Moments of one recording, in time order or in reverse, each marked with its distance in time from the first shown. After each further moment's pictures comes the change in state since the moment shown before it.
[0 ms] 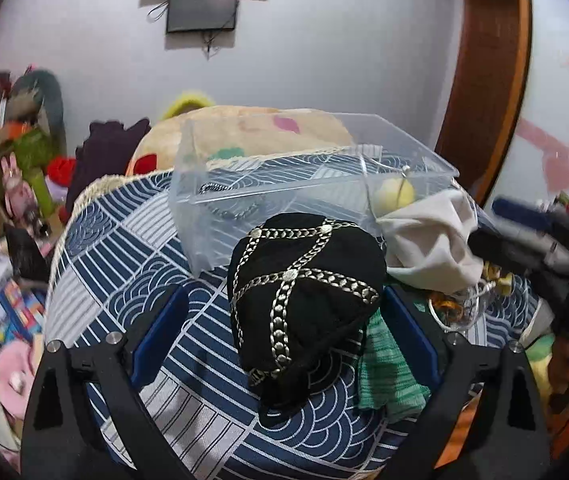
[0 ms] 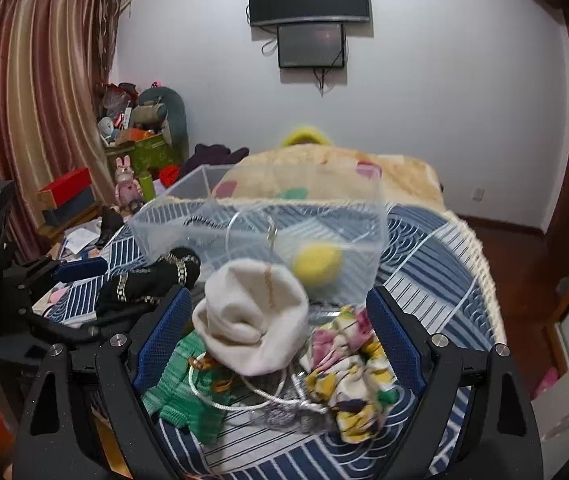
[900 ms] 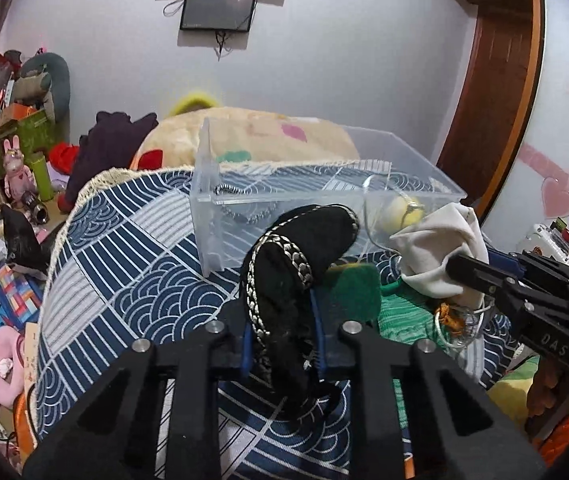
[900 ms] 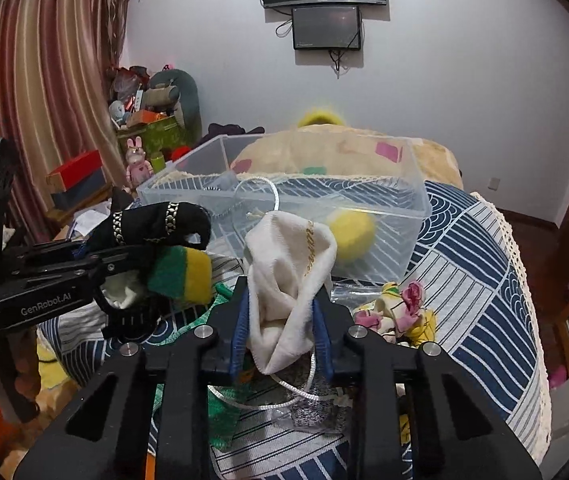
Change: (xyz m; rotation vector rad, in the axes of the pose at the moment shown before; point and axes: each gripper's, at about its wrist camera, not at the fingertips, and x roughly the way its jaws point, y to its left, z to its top) left arm -0.007 0.011 0.002 -0.049 -0.034 -0.007; right arm 0.012 0.008 -0.014 -0.018 0.042 0.044
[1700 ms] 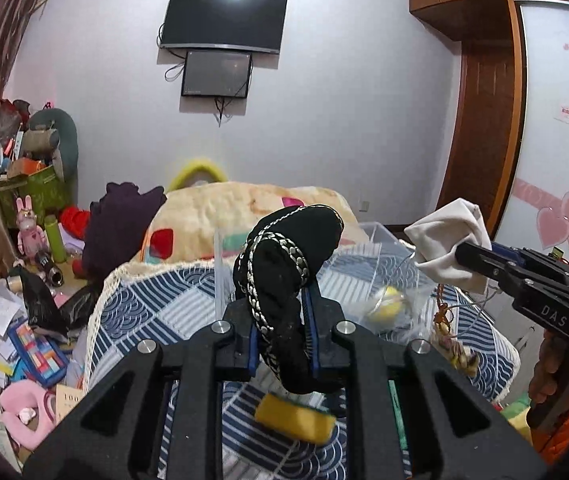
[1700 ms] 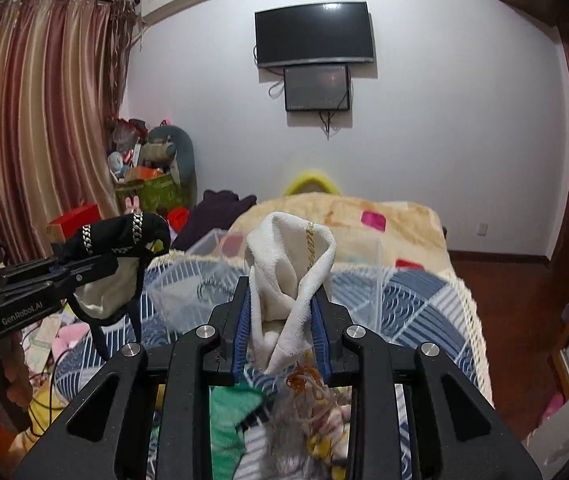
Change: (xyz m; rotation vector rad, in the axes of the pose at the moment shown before) left arm -0.053 -0.005 0.059 0.045 -0.211 0.023; right arm -0.043 -0.007 0.057 -0.004 -0.204 -0.031
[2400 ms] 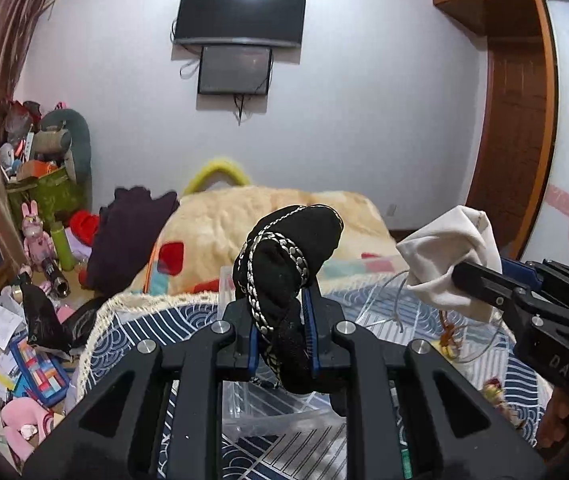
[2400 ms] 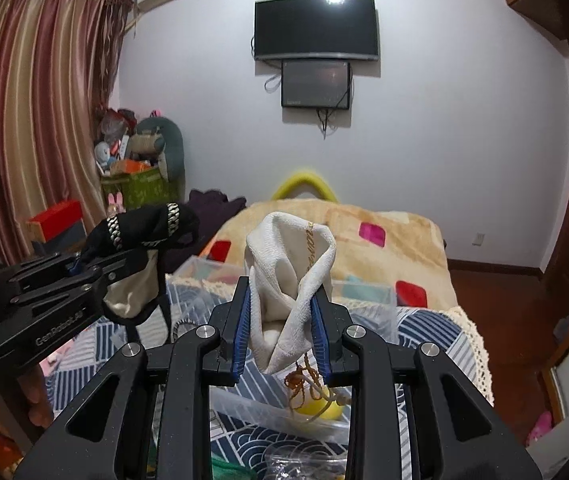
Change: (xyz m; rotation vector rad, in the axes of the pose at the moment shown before) left arm 0.085 0.006 0.027 -0.013 0.035 0.092; right arm 0.066 0.013 0.027 -0.041 0.051 -0.041
